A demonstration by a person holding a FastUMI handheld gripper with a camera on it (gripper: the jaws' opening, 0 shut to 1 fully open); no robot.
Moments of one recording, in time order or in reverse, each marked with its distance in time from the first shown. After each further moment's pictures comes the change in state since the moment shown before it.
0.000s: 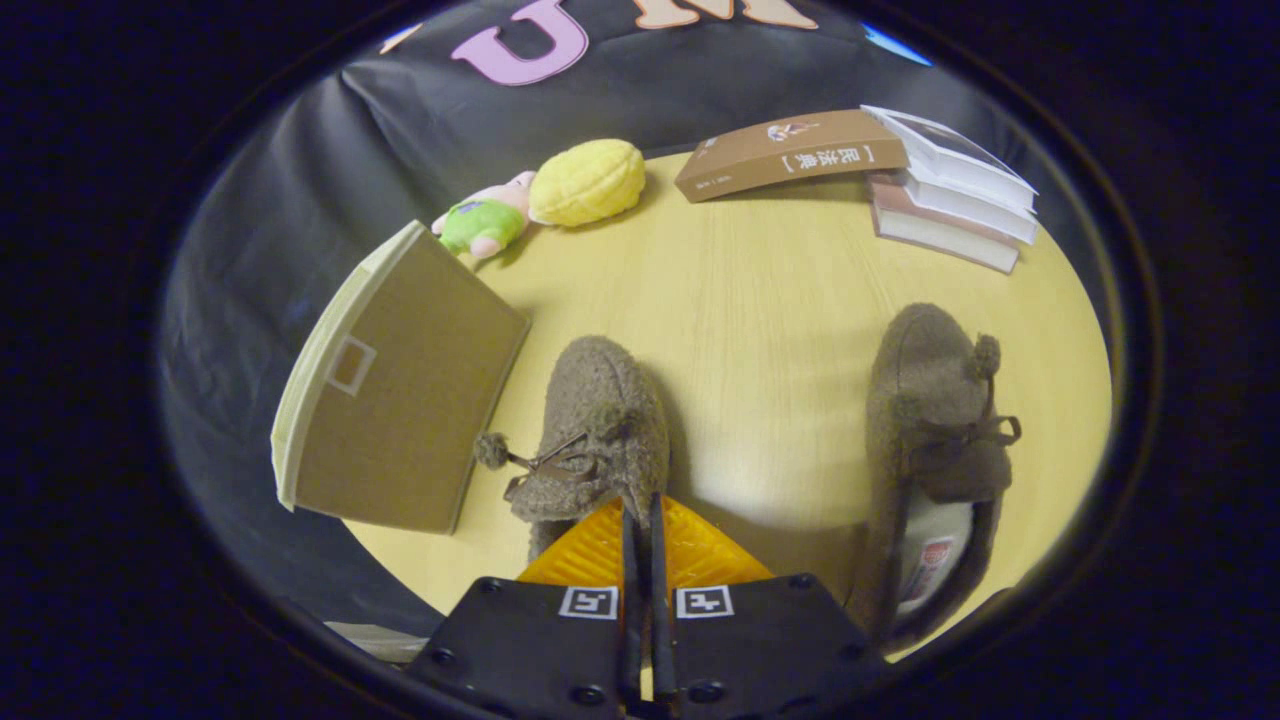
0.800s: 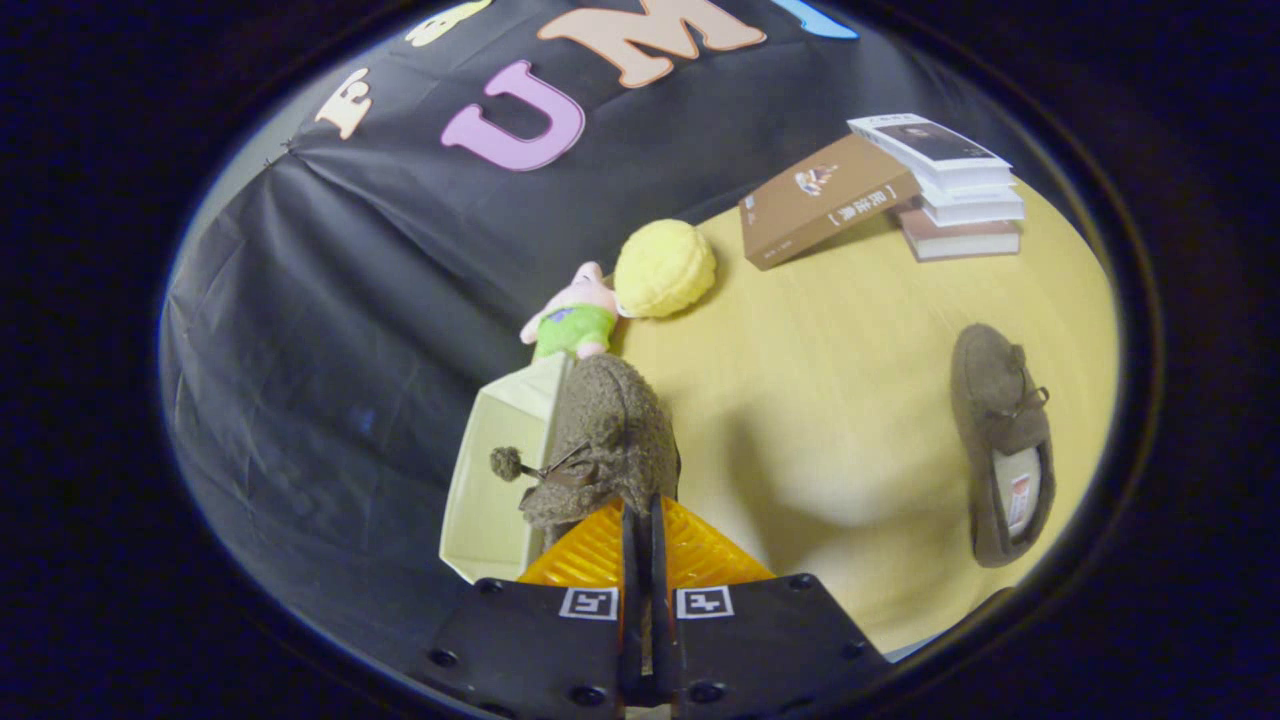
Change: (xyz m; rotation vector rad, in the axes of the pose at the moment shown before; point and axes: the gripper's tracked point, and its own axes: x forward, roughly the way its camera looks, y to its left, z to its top) arm -0.070 0.124 0.077 0.271 -0.157 0.207
